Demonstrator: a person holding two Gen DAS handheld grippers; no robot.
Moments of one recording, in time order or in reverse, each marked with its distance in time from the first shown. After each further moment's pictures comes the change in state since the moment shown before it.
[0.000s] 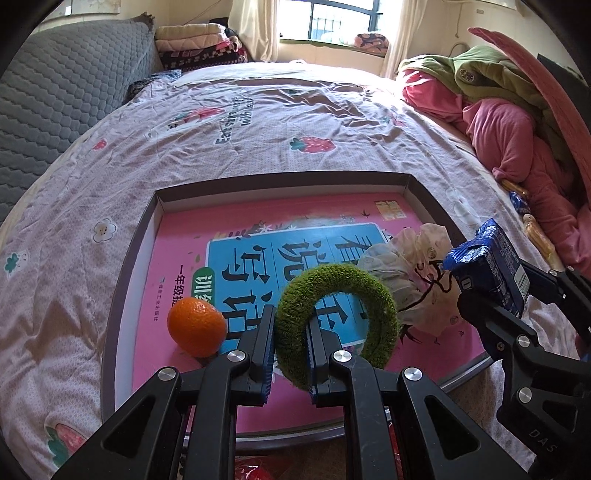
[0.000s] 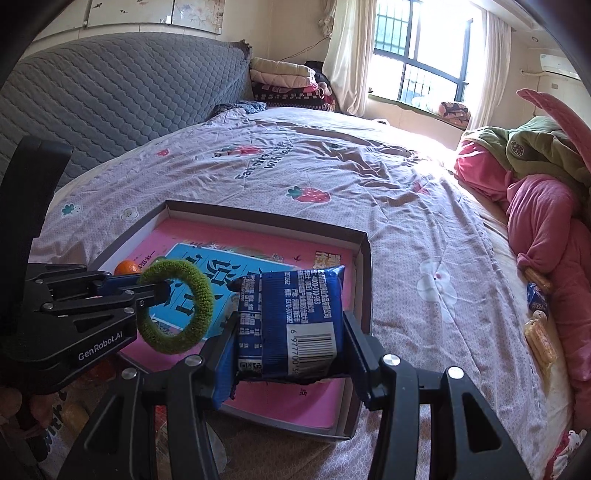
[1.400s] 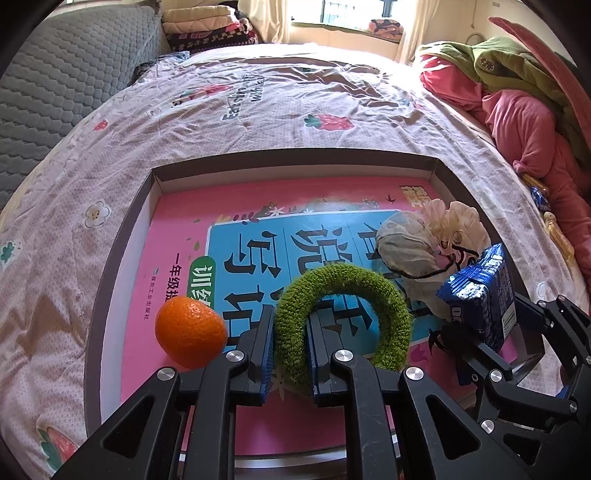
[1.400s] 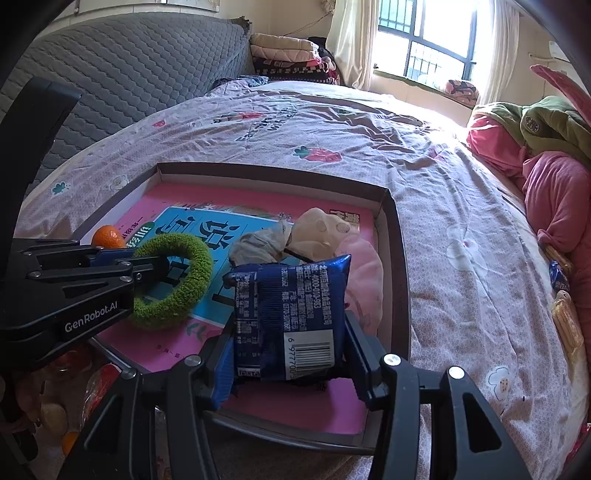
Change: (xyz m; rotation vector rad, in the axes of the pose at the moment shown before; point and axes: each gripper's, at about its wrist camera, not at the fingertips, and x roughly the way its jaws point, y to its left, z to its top) left arm 0.032 0.007 0.005 -0.030 0.066 0.037; right arm 0.043 0.006 -0.016 0.016 0.089 0.027
